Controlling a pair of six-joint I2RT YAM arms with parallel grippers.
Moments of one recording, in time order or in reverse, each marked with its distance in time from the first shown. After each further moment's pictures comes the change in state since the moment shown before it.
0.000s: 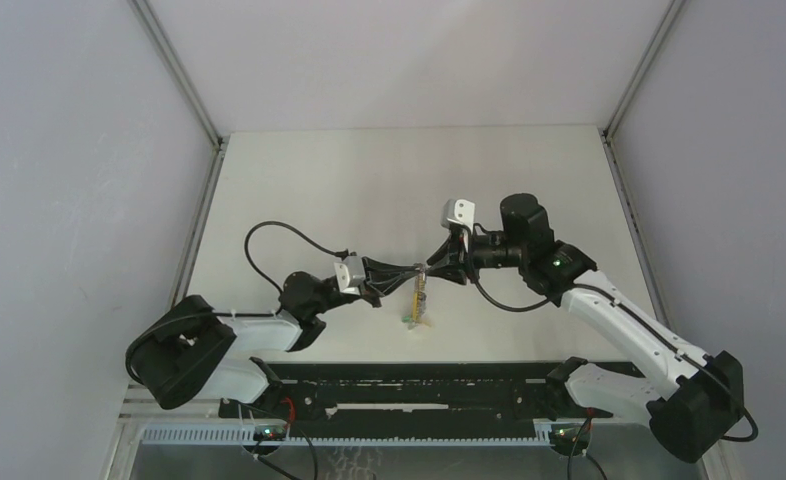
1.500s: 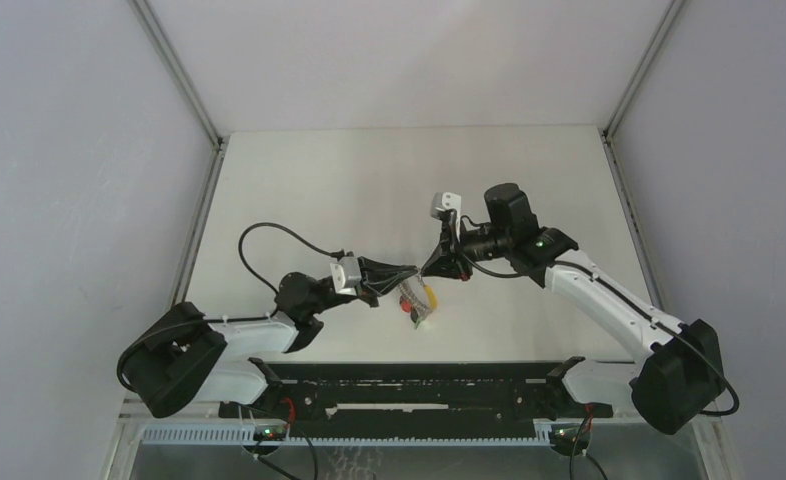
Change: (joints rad) left arm 0.001 -0.056 -0.001 -0.029 0.011 0.000; right arm -0.026 0.154 0.067 -0.074 -0.107 0.055
